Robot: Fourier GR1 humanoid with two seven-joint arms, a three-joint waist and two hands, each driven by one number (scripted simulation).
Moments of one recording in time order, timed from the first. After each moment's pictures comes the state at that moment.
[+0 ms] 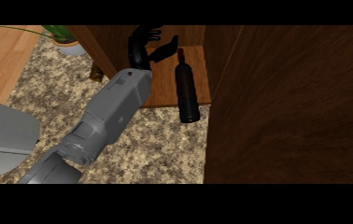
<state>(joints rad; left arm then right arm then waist) -1.13 0.04 -0.32 -0.23 0.75 0.68 -0.51 0.23 -0.12 0.28 -2.50 -0.12 0.15 0.37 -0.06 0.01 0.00</state>
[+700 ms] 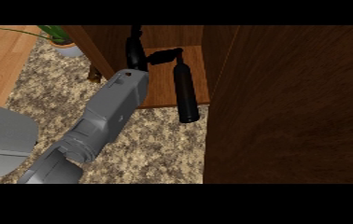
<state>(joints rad) -1.16 0.04 -0.32 -0.12 0.69 0.69 -0.51 0.27 -0.12 0.29 -2.50 -0.11 0.18 0.33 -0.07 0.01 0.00</state>
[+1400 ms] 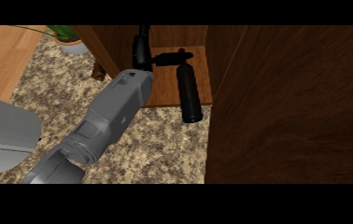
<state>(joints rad) -1.15 0.03 -0.30 -0.18 0.67 0.54 -0.61 0.26 -0.11 0.30 -2.51 -0.11 0.16 0.37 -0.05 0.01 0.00</state>
